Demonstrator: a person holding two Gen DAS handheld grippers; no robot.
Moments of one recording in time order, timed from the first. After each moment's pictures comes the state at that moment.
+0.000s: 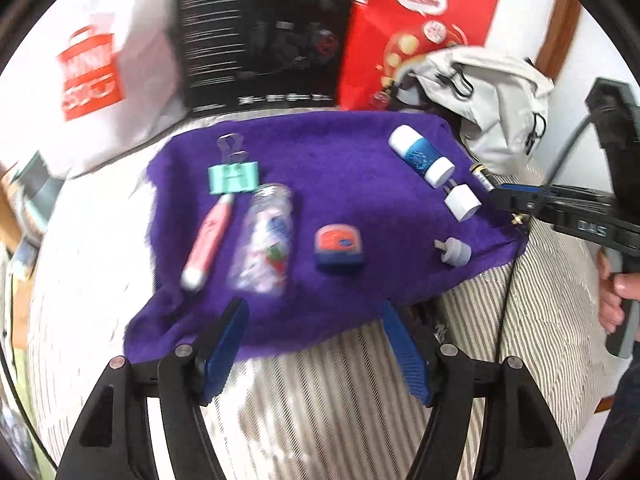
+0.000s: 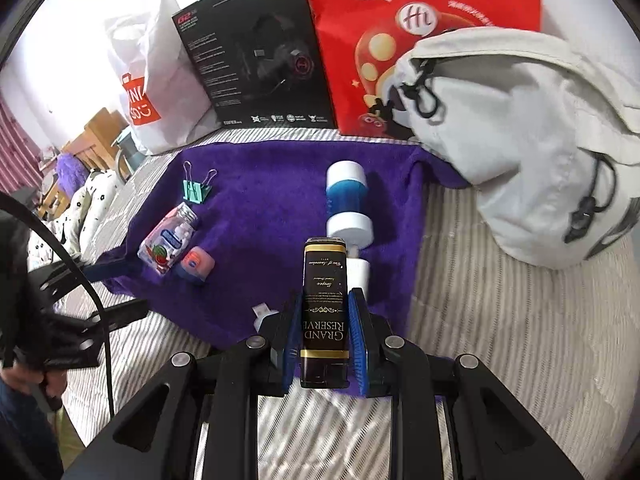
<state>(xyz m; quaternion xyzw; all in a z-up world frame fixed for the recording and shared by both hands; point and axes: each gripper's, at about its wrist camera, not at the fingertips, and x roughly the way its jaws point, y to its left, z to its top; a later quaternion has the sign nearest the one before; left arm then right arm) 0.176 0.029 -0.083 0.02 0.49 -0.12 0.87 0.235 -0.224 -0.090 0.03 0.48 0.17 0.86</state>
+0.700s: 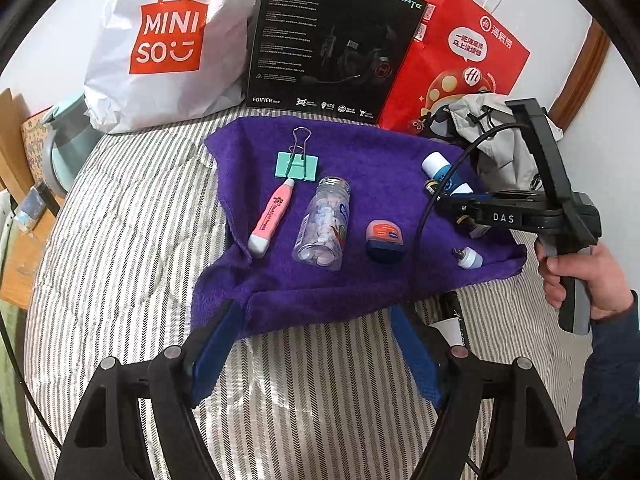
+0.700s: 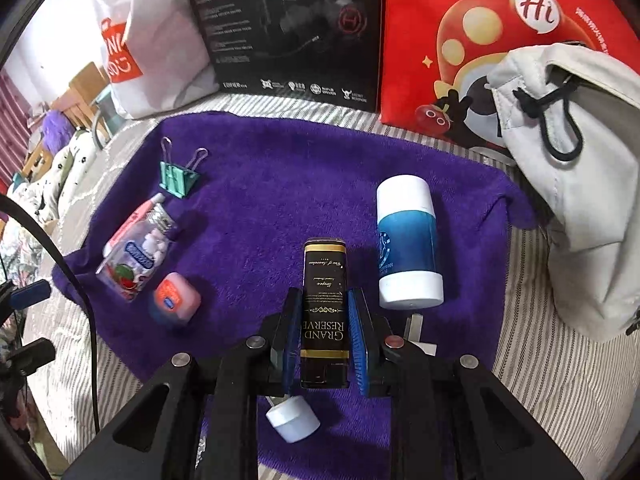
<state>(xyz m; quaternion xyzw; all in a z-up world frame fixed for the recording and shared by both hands) 0.151 0.085 -0.083 -0.05 0.47 -0.11 0.88 0.298 -0.158 -0.124 -0.05 0.53 0.17 0.83</state>
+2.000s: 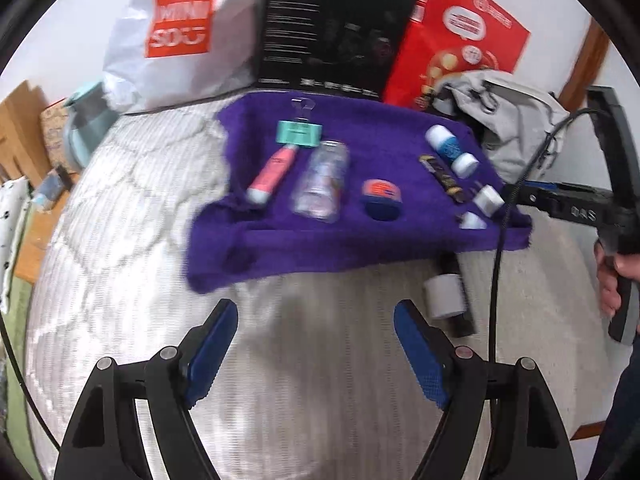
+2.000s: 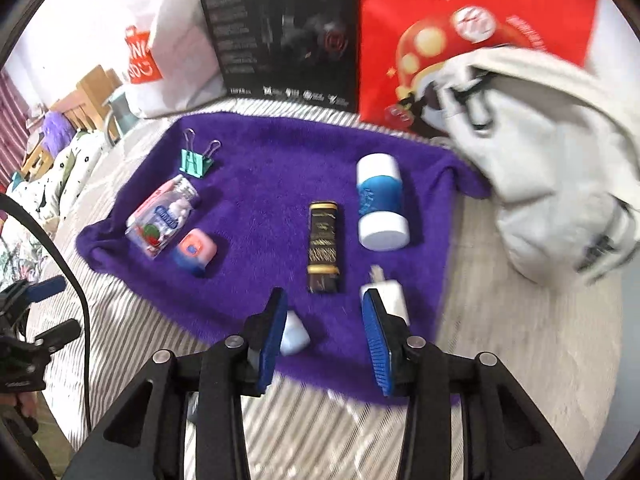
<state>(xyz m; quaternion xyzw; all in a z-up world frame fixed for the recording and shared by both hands) 0.122 0.063 -0.093 -0.04 0.48 -0.08 0.87 0.229 -0.191 -0.088 -0.04 0.51 0.15 0.85</state>
